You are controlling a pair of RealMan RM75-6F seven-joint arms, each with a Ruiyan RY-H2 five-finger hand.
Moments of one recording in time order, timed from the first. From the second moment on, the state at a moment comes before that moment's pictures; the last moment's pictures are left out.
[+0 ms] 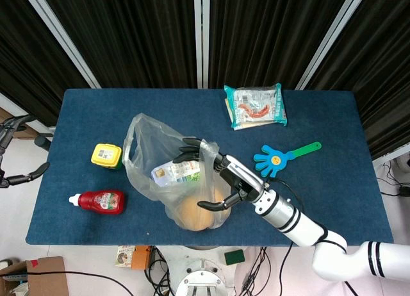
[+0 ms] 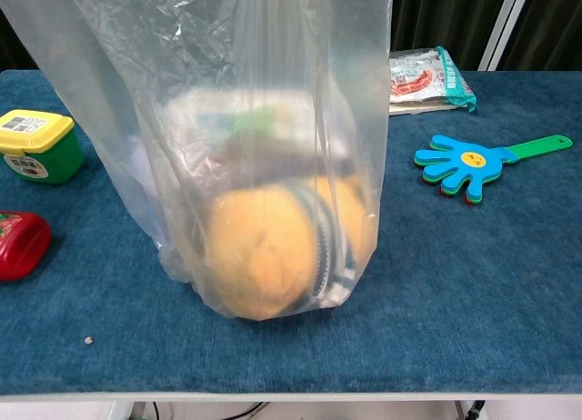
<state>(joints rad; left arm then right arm) -0.24 -0.81 -0.16 -1.70 1.58 1.57 -0.56 0.80 -1.23 0.28 -2.01 -1.60 1.11 1.20</state>
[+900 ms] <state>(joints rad) -0.49 -1.05 -0.31 -1.93 1.50 1.41 -0.16 0.81 -1.21 0.22 -2.01 -1.66 1.16 1.25</state>
